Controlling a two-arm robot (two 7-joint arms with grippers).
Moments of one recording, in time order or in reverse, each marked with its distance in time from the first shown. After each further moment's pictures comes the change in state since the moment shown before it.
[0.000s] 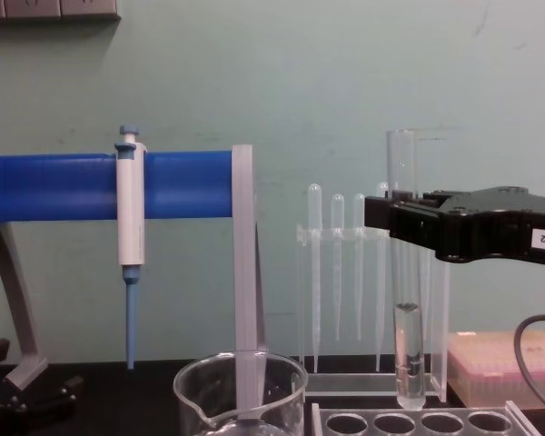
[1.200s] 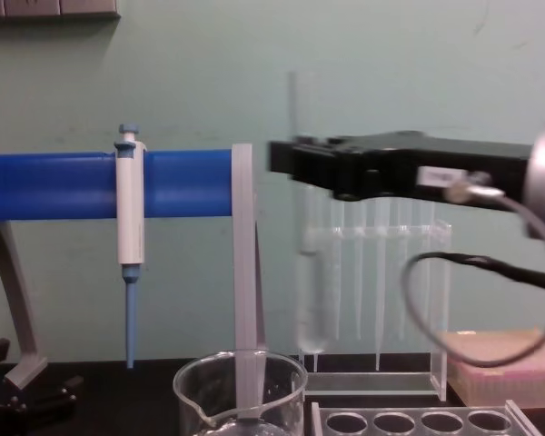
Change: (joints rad) left arm 0.000 0.000 0.000 0.000 0.000 0.000 0.000; right arm 0.158 -0.098 -0.093 0.059 -0.035 0.029 0.055
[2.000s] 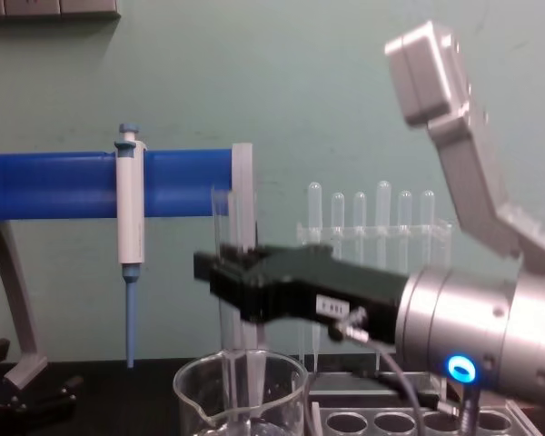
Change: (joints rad) left arm 0.000 0.000 0.000 0.000 0.000 0.000 0.000; right arm 0.059 -0.174 -0.098 0.331 -0.086 -0.196 0.032
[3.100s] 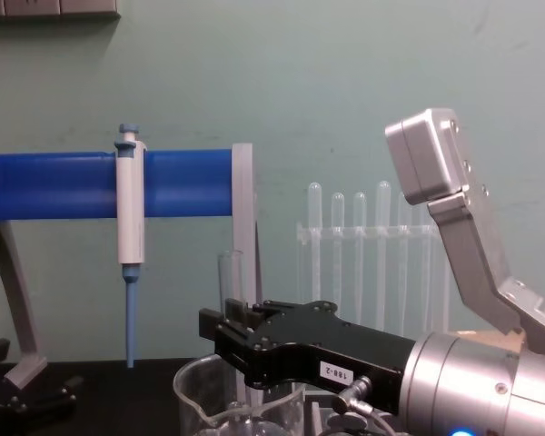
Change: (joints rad) left arm 0.000 0.000 0.000 0.000 0.000 0.000 0.000; right arm -0.049 -0.035 0.022 0.075 -0.037 -0.057 0.021
